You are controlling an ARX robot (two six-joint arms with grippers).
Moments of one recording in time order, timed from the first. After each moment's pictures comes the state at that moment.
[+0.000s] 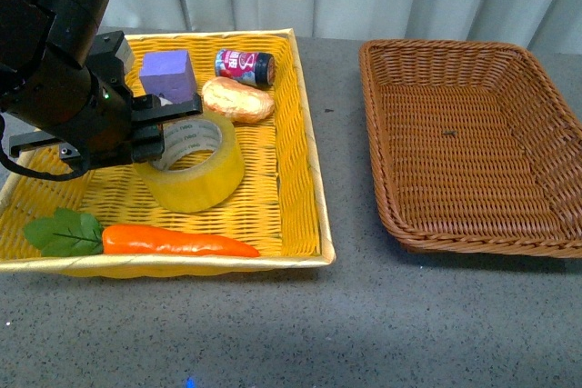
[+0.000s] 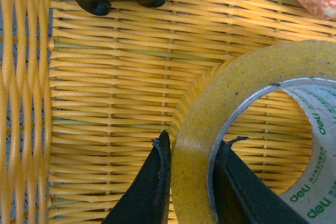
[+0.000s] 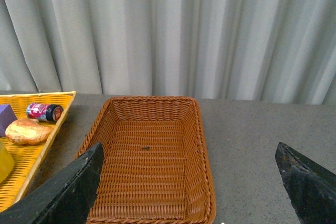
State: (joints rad) left arm -0.14 2.10 1.09 0.00 -0.05 -0.34; right arm 0.00 0.00 0.01 0.00 0.00 -0.01
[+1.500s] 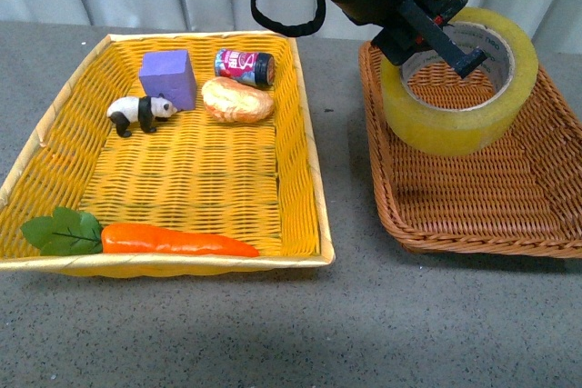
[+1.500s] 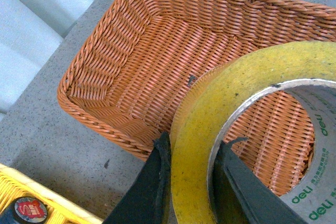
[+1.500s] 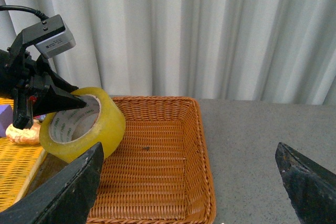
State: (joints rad) left arm -0.52 2.09 1.46 0.03 0.26 0.52; right arm 0.00 0.00 0.01 0.00 0.00 -0.01
